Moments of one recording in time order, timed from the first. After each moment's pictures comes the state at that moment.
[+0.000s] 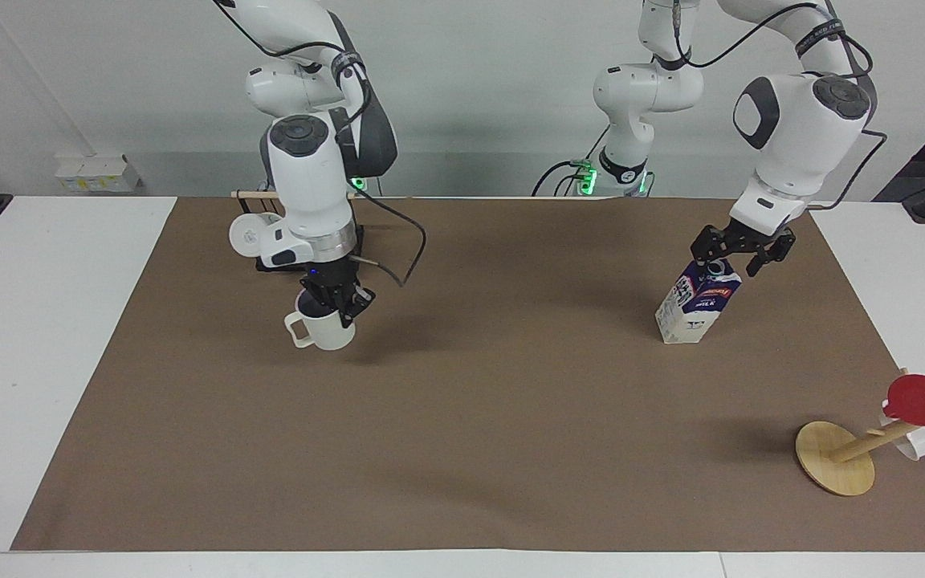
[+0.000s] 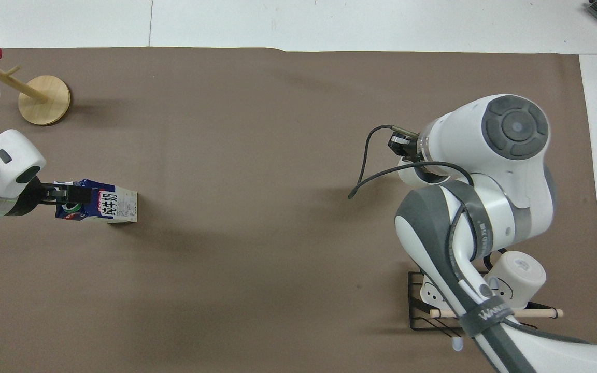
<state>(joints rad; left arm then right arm) -0.02 -0.13 -0.01 -2.11 -0.02 2.05 0.06 0.37 0.18 -0.07 -1.81 -0.04 2.12 0.79</state>
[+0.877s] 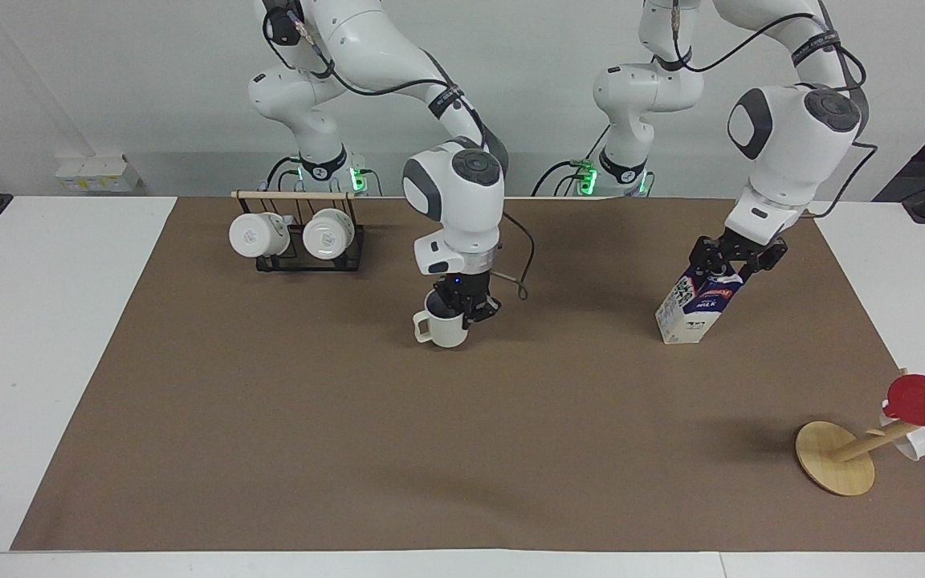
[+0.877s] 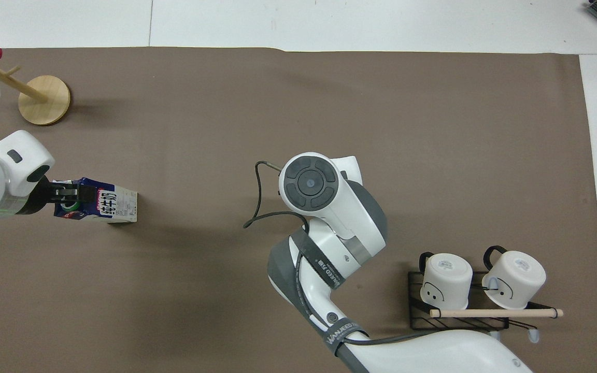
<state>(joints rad) -0.02 -0.11 -0.01 -2.13 -0.02 2.09 0.03 0.67 0.41 -0.07 -1.71 -0.10 2.22 1.24</state>
